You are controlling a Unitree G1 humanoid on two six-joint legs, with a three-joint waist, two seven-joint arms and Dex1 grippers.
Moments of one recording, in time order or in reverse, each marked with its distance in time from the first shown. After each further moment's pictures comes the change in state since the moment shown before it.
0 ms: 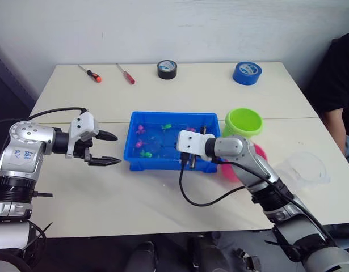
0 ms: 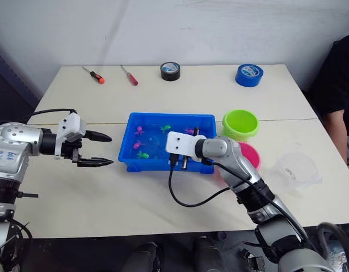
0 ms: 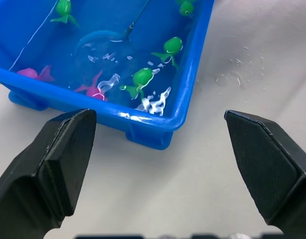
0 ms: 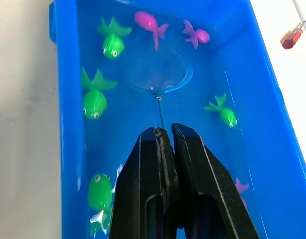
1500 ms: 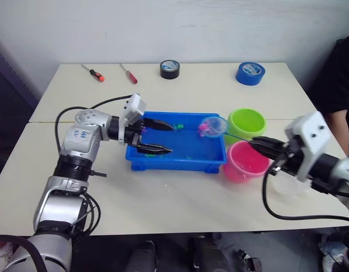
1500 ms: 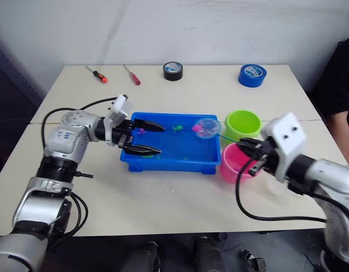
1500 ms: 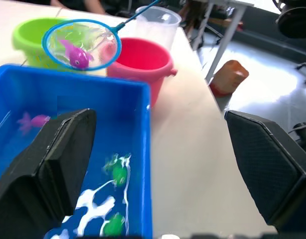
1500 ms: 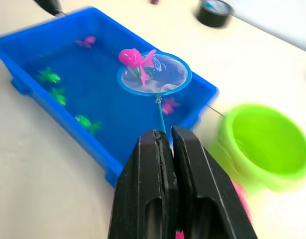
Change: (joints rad) left arm -0.259 -0.417 -0.097 0.063 -0.111 0.121 -0.103; right arm 0.565 -0.333 -1.013 -0.949 0.672 0.910 -0.092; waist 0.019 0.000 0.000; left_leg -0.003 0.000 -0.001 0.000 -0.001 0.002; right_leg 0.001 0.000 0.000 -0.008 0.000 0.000
